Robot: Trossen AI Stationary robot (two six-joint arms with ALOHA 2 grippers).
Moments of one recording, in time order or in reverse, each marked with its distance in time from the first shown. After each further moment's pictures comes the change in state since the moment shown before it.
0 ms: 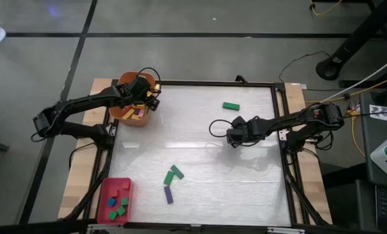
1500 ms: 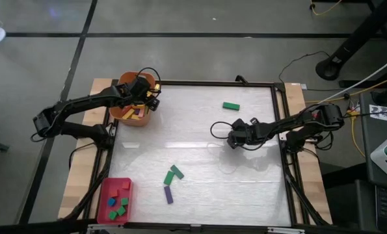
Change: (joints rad) left arm 0.000 0.000 0.000 0.000 0.000 -0.004; right arm 0.003 0.001 -0.183 0.341 0.080 -0.066
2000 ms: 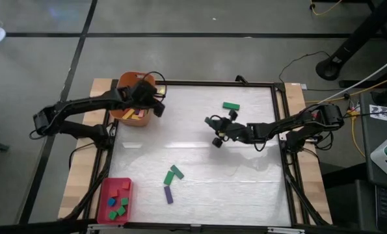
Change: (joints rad) left arm -0.103 -0.002 0.000 0.083 0.201 -0.092; right arm 0.000 0.001 0.001 0.805 0.015 -0.663
